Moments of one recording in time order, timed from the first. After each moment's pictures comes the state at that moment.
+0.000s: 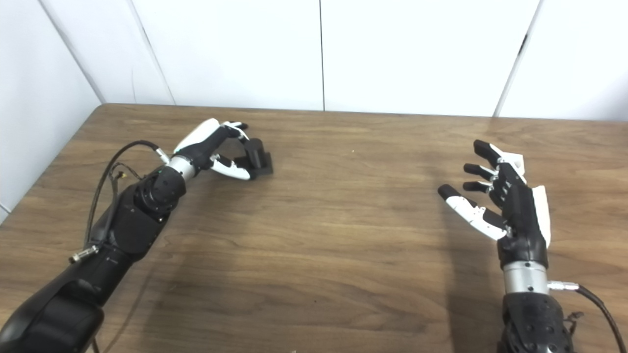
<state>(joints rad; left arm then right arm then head) -0.57 0.44 -0.24 0.49 0.43 -0.02 -0.20 -0.08 -0.12 -0.07 -0.25 -0.15 0.10 -0.04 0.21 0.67</state>
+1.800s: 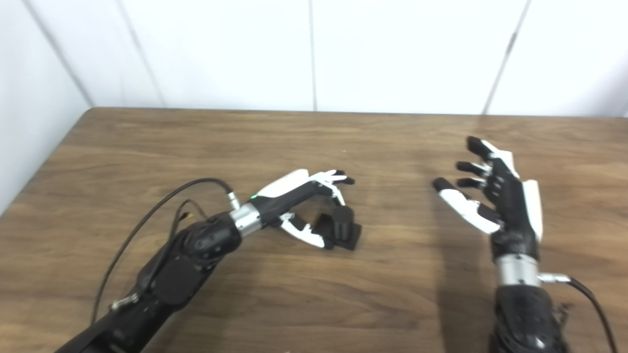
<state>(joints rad) -0.45 0.26 -0.41 0.33 0.40 -0.33 -0.30 -0.08 -0.11 -0.07 -0.27 -0.17 0.14 -0.06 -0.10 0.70</state>
